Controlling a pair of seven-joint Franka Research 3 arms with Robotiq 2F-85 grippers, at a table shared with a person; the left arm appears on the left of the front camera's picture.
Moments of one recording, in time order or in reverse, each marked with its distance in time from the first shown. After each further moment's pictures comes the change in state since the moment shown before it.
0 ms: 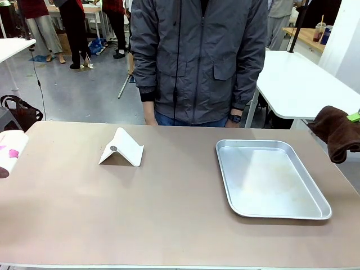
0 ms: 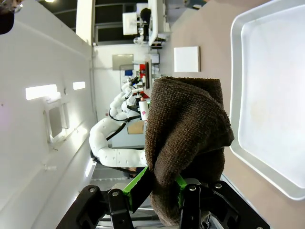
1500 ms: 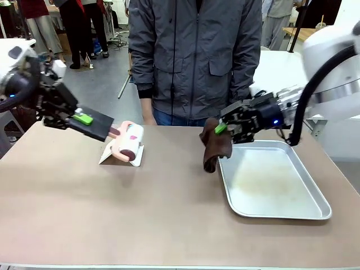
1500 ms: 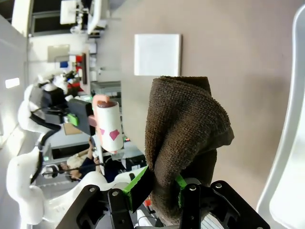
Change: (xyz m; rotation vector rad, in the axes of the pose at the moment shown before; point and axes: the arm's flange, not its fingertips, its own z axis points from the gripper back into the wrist) left arm 0.165 -0.091 -0.280 0.469 0.179 0.052; right arm 0.010 0.027 -0.337 -0.367 0.084 0.060
